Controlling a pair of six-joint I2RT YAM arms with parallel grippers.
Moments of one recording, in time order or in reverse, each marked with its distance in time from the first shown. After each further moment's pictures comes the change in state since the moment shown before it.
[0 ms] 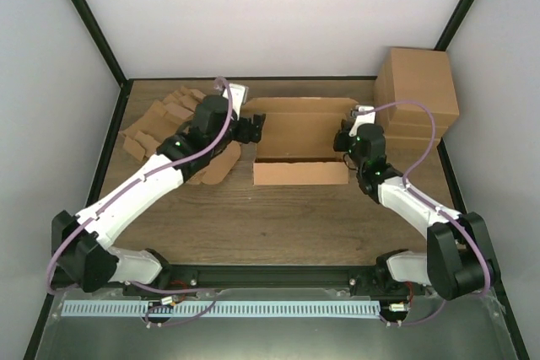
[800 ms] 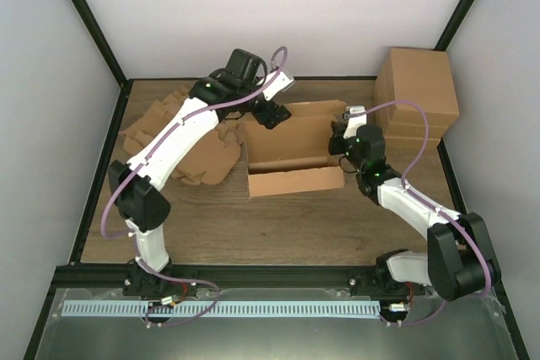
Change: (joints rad) left arm 0.074 0.491 0.748 -0.566 0.450 0.590; right arm 0.010 -0.010 -0.016 0.036 -0.161 -0.070
